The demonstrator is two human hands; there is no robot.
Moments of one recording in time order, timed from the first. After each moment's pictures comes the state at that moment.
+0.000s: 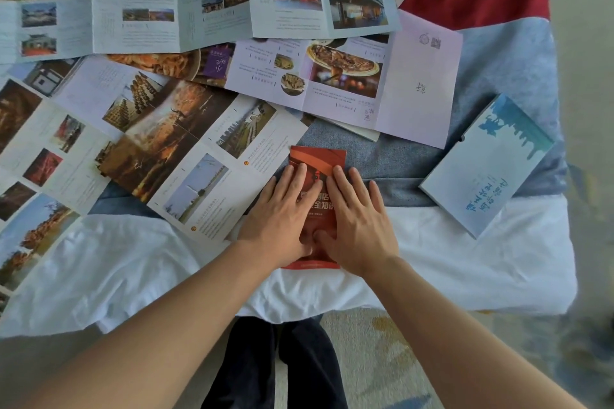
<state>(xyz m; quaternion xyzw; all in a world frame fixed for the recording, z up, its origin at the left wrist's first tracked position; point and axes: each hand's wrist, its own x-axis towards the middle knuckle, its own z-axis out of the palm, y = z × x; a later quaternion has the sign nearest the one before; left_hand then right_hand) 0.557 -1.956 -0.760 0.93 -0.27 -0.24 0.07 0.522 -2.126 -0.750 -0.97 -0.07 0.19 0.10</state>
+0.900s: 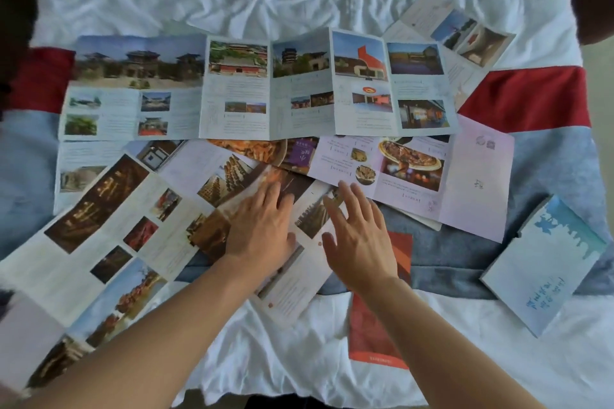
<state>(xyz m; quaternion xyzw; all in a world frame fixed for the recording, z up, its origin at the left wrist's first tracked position) 0.665 -1.833 -0.718 0.97 -0.13 -0.18 0.05 0.637 -2.013 -0.711 -0.98 -0.09 0.12 0.10</state>
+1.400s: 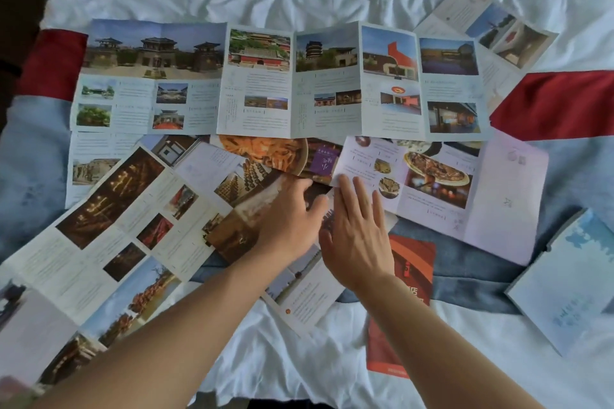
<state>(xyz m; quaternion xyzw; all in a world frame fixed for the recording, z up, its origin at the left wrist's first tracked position) 0.689 -1.842 -0.708 0.87 0.11 -0.23 0.43 0.655 -1.974 -0.726 -0.98 -0.09 0.15 0.08</state>
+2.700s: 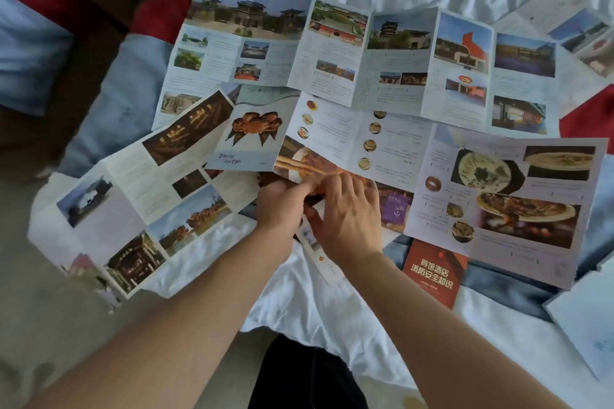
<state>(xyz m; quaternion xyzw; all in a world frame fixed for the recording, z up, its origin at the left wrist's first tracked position) 0.614 -1.798 -0.687 0.62 0.47 -0.10 0.62 0.616 -1.909 -0.707 -0.97 -0.15 0.09 0.14</state>
